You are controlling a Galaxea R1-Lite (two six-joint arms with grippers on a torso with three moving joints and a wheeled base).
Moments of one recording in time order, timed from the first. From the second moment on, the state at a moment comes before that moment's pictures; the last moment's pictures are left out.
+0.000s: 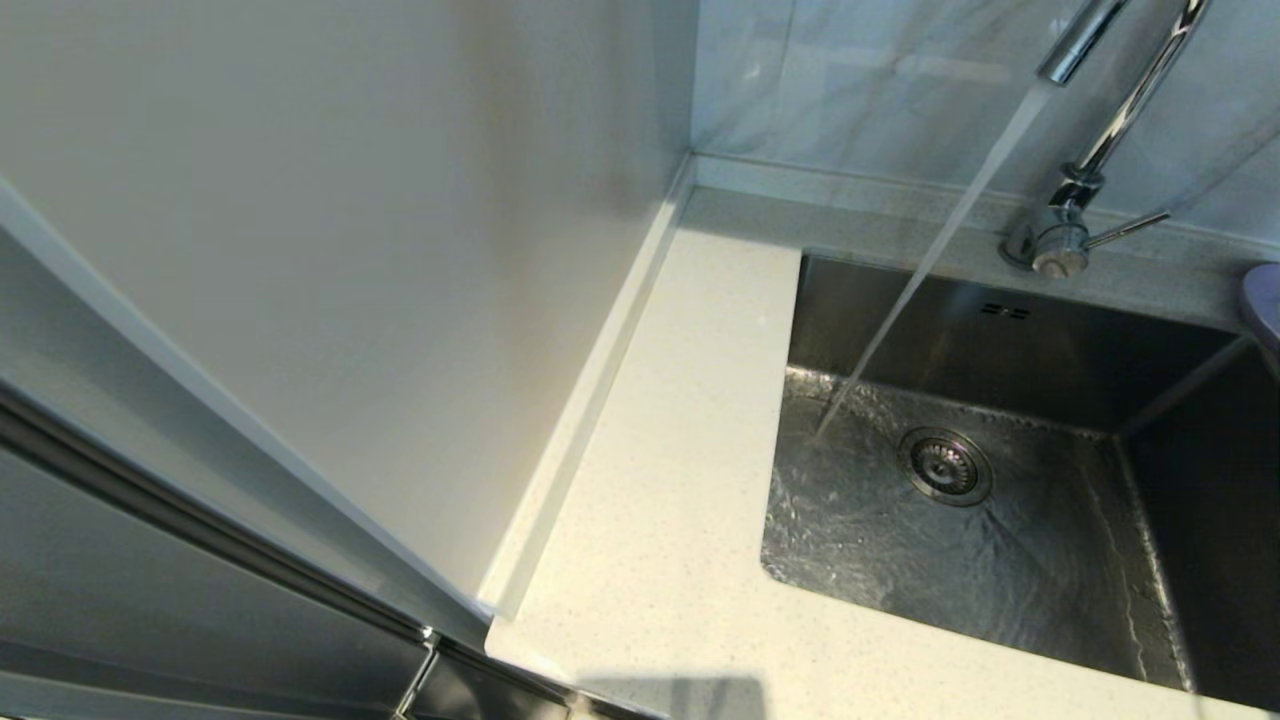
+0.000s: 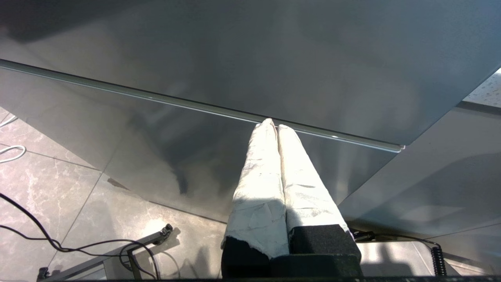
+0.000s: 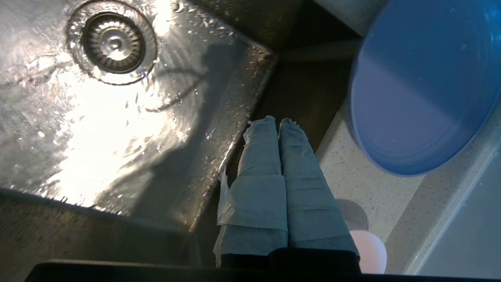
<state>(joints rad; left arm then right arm) 0.00 0.00 0.00 0.00 0.00 0.00 -0.45 1.79 -2.01 0.90 0.11 -0.53</state>
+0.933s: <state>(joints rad) 0.00 0.00 0.00 0.00 0.00 0.00 -0.54 1.94 -2.01 0.76 0.11 -0.53</state>
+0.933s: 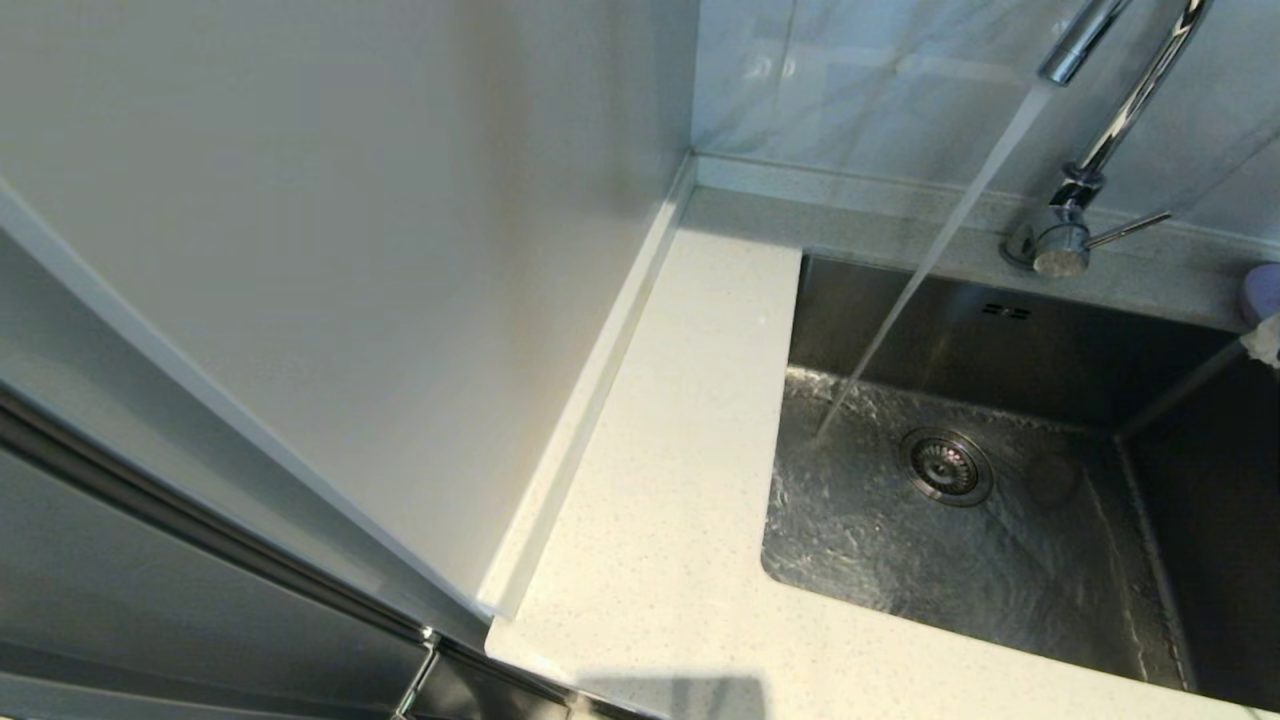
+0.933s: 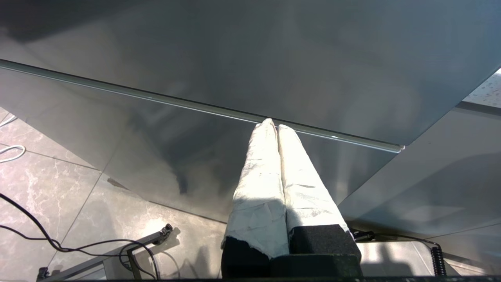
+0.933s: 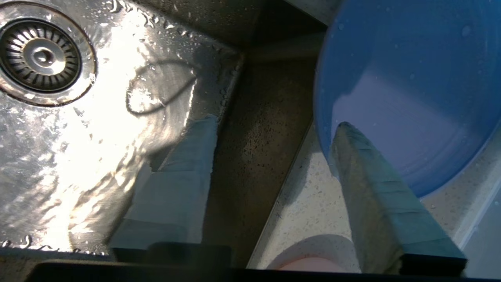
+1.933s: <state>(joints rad) 0.00 0.00 0.00 0.00 0.00 0.00 -0.55 2.04 -2.01 0.57 0.08 -0.53</state>
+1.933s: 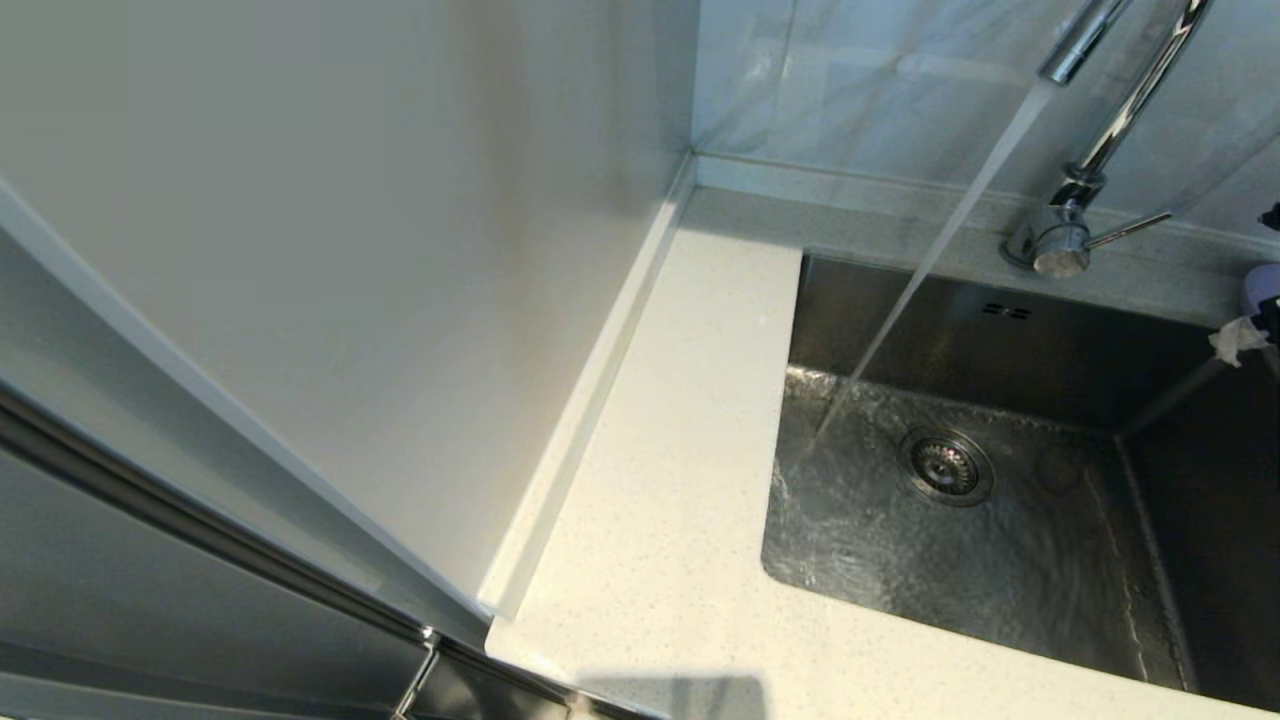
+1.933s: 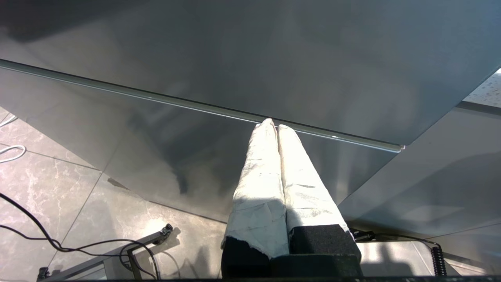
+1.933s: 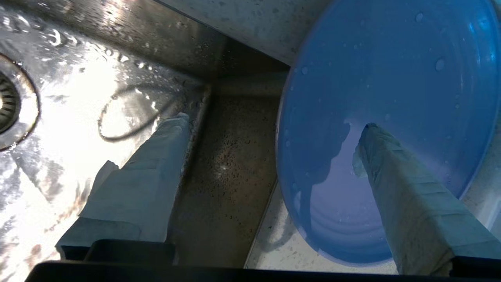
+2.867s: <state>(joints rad) 0.00 0.00 0.00 0.00 0.00 0.00 -0.55 2.07 -2.01 0.53 0.04 -0.53</state>
